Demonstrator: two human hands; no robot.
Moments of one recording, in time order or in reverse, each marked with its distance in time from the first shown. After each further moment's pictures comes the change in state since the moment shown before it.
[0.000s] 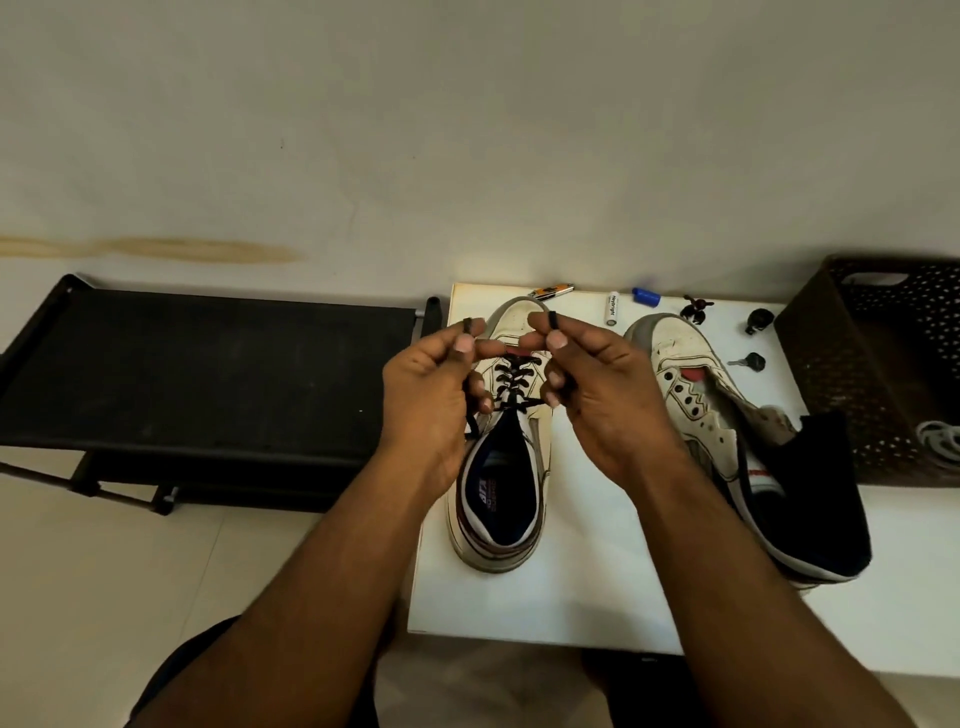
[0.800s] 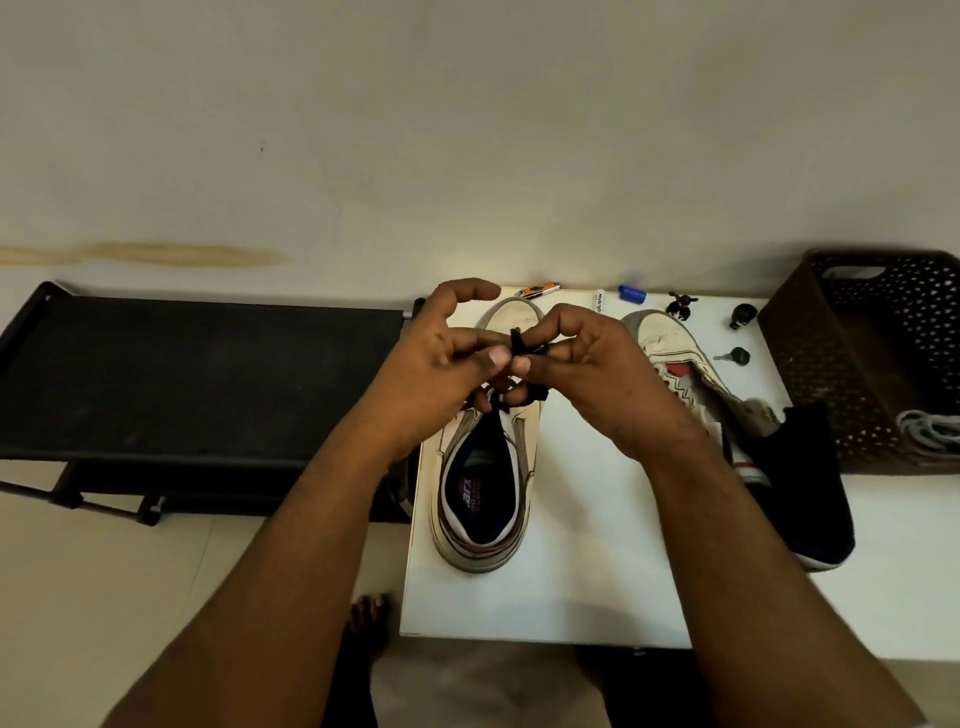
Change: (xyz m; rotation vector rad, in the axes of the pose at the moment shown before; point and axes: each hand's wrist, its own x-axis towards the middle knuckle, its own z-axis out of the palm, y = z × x) left_hand 0.010 0.027 -0.008 0.496 -0.488 0.176; right_hand 0.002 -0.024 -0.005 -0.372 -0.251 -0.008
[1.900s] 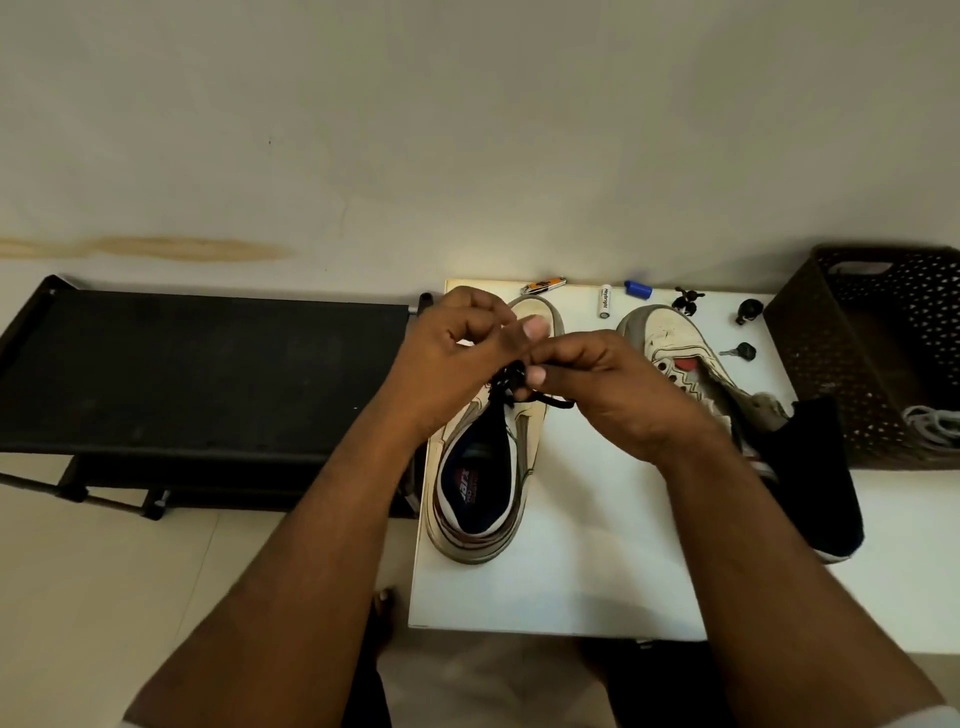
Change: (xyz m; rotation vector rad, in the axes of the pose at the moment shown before) left_hand 0.003 0.000 0.005 0.110 0.107 0.101; right_hand -0.005 0.011 -0.004 0.042 -0.198 -0.038
